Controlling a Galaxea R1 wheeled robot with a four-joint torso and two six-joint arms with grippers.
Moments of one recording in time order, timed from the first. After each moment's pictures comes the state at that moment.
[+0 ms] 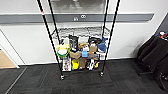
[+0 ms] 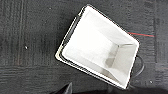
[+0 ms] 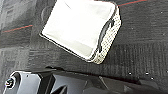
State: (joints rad) left arm 1.00 2.71 -2.33 -0.11 0.19 -0.16; right arm -1.27 2.79 -2.29 0.08 0.09 -0.20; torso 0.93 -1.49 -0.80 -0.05
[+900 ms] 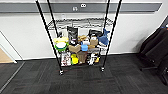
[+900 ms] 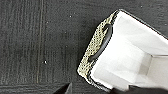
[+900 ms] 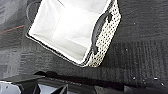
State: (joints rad) left arm 0.92 2.75 -2.52 -0.08 0.21 -0.16; right arm -1.22 2.79 -2.28 0.08 0.09 -0.16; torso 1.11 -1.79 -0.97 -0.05
